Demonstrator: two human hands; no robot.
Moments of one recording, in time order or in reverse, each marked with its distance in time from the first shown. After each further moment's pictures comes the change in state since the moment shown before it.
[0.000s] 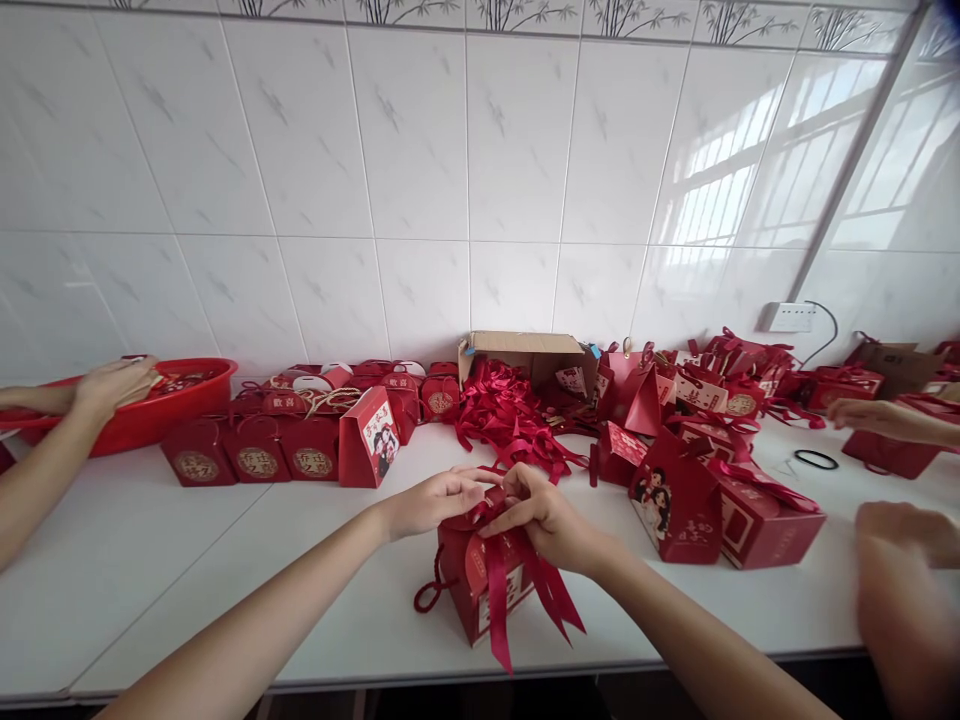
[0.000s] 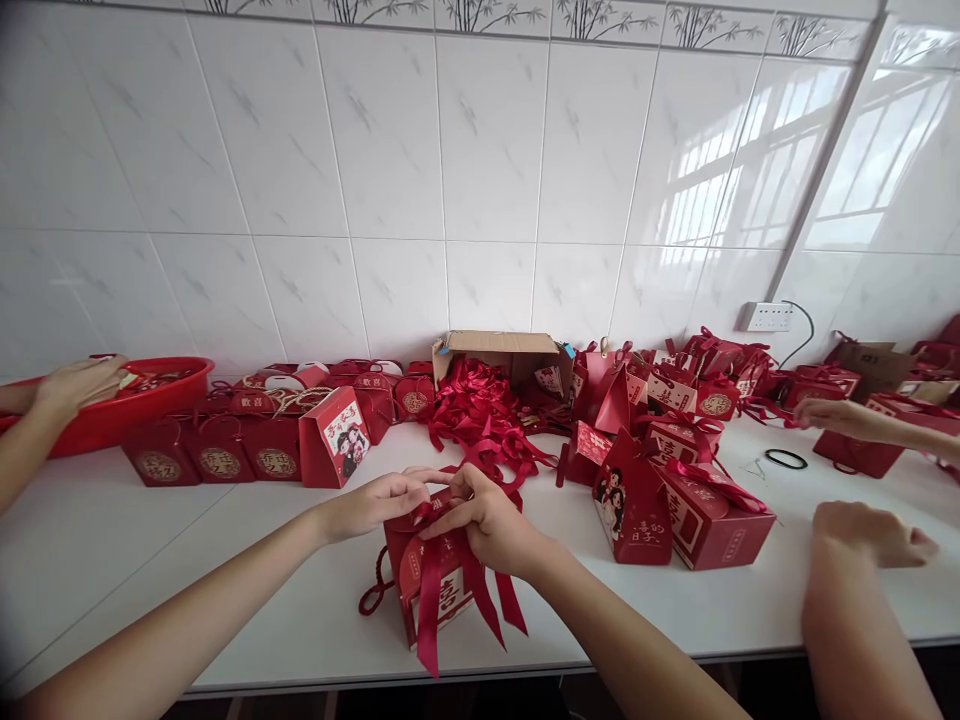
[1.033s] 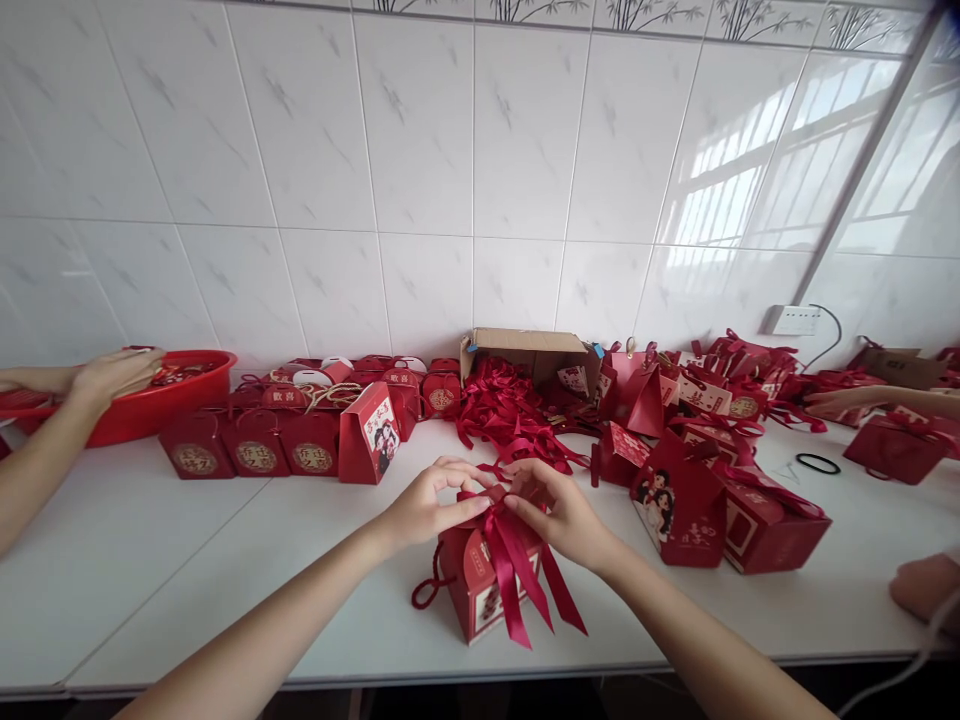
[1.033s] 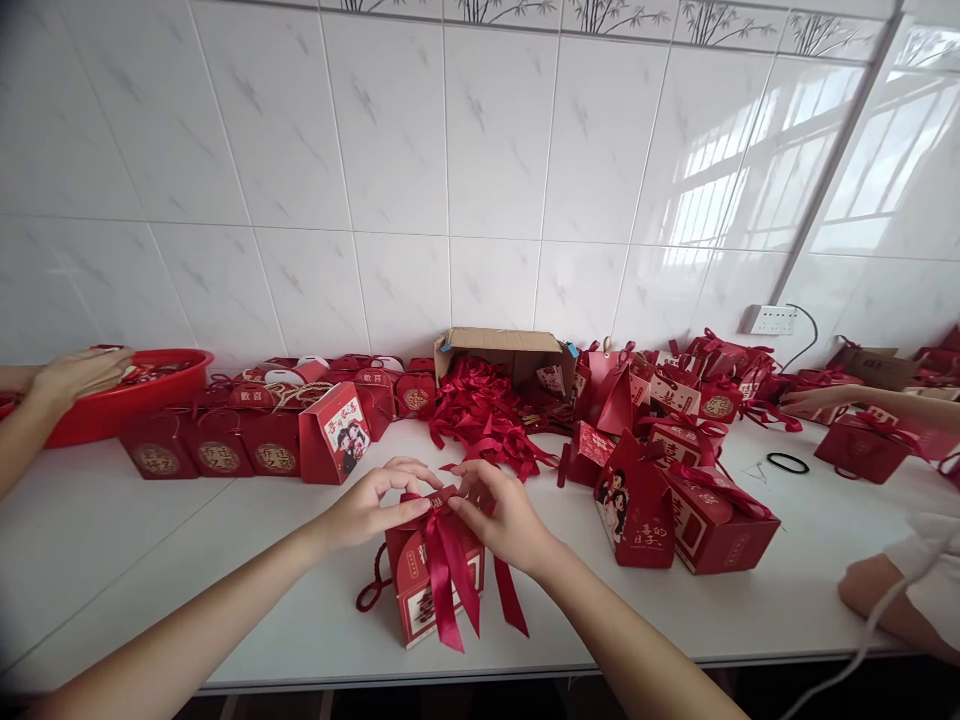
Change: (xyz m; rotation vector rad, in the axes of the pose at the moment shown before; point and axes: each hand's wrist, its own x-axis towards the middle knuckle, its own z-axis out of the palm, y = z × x) left_hand -0.009 0.006 0.013 0.053 0.308 0.073; right_hand -0.002 -0.002 0.000 0.123 0.183 0.291
